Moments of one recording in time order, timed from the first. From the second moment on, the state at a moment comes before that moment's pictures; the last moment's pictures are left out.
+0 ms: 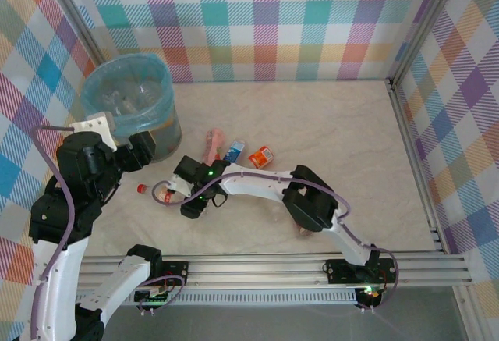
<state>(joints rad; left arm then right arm) -0.23 0.80 1.41 -1.07 -0.20 -0.39 1.16 2.24 1.84 -0.66 -0.18 -0.09</state>
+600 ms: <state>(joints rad) -0.23 0.89 1.53 -1.07 0.01 -0.40 1.15 1.50 1.13 -0.32 -0.12 0.14</state>
